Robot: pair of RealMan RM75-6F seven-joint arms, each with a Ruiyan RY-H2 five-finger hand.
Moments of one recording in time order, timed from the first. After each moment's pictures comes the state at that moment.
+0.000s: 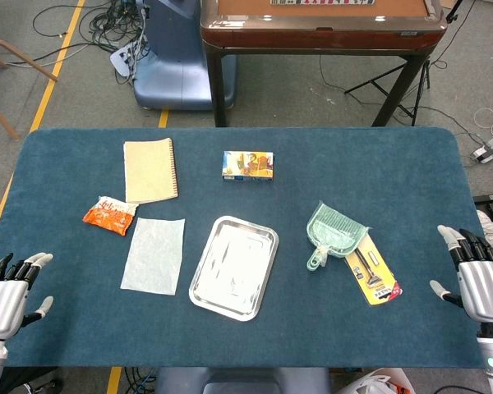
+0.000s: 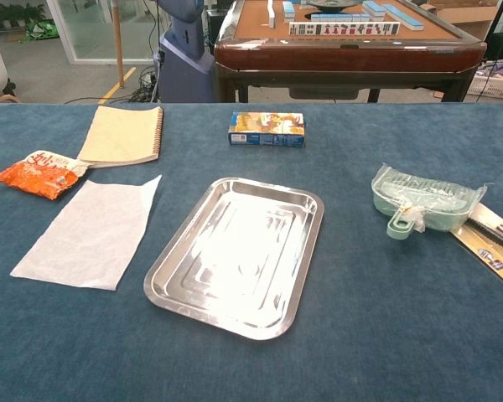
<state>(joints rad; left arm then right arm) -0.10 -1.12 -0.03 -1.64 1.46 1.45 0.18 0.07 -1.11 0.08 -1.62 -1.50 1.51 -0.12</state>
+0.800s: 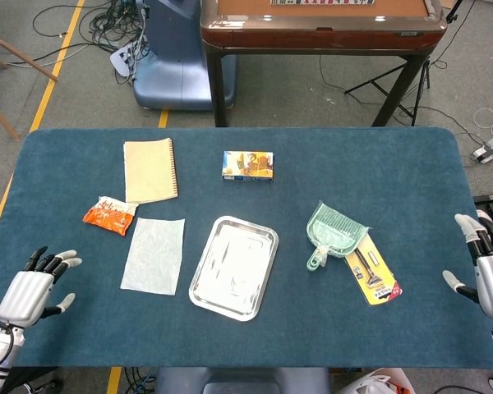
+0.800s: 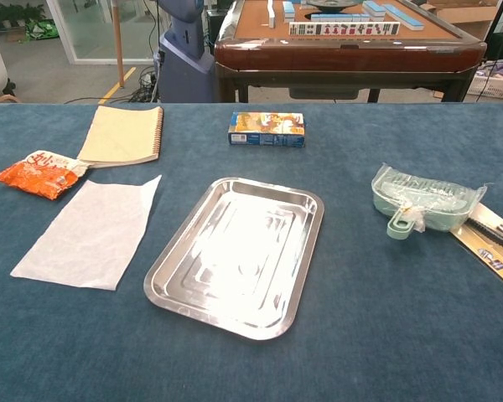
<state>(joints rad) -0.21 -1.16 -0.01 -1.49 1.57 1.31 -0.01 0.06 -1.04 0.11 -1.67 -1.52 1.58 -0.13</state>
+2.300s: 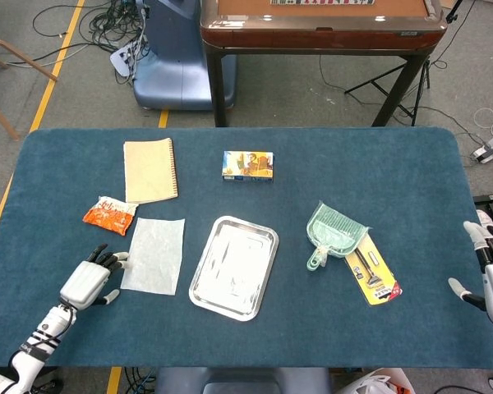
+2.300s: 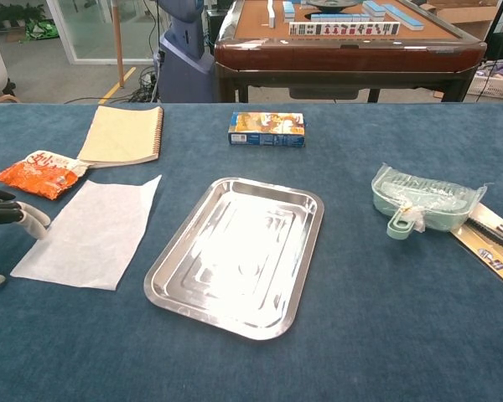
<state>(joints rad) -0.38 -1.52 0.06 -0.98 1.66 1.22 -0.19 0.02 -1.04 0.10 -1.67 -1.51 1.60 -0.10</state>
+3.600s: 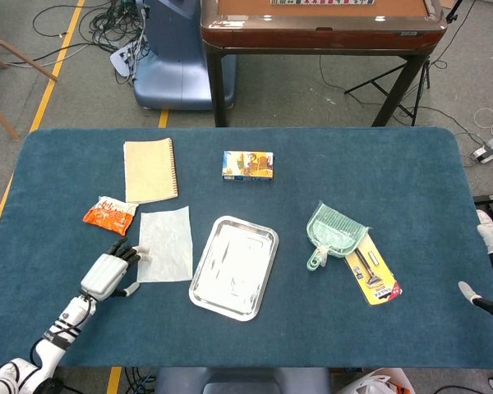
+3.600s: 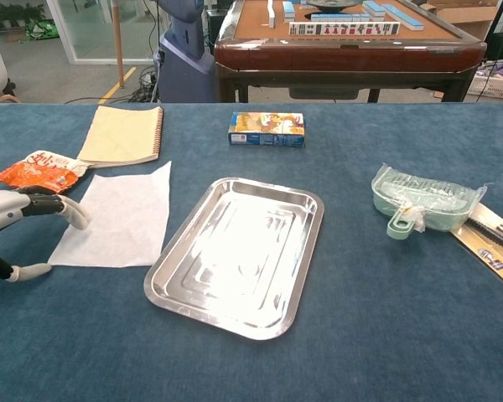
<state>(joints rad) -0.45 -1.62 0.05 -0.93 1.64 1.21 -0.29 -0.01 -1.04 0.10 -1.65 -1.49 1.62 -0.07</state>
